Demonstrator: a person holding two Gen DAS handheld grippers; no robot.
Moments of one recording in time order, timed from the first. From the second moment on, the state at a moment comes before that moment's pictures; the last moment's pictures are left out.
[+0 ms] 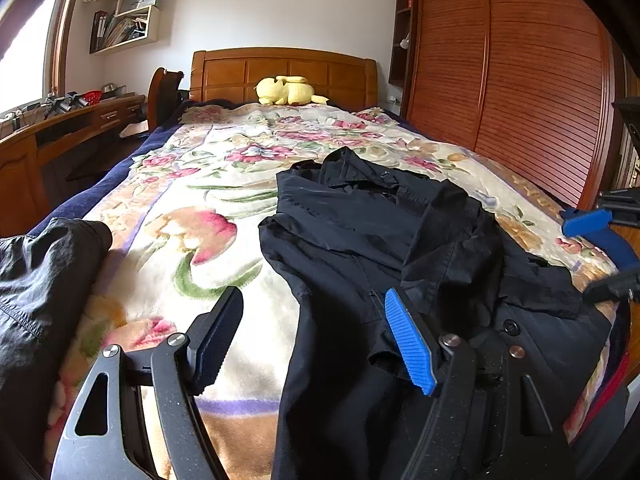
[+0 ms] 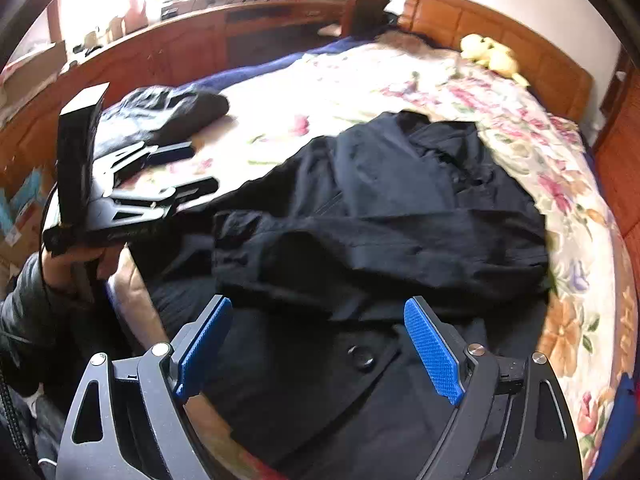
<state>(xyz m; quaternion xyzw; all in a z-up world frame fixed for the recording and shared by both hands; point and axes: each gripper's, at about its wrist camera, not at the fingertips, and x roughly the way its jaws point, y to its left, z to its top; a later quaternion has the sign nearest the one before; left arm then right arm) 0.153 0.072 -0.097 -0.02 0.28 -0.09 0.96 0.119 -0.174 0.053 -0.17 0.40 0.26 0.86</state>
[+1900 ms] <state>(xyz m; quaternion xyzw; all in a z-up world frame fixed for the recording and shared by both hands) 0.155 0.072 -0.106 -0.02 0.30 -0.09 0.95 0.246 -0.211 -0.089 -0.08 0.47 0.13 0.87</state>
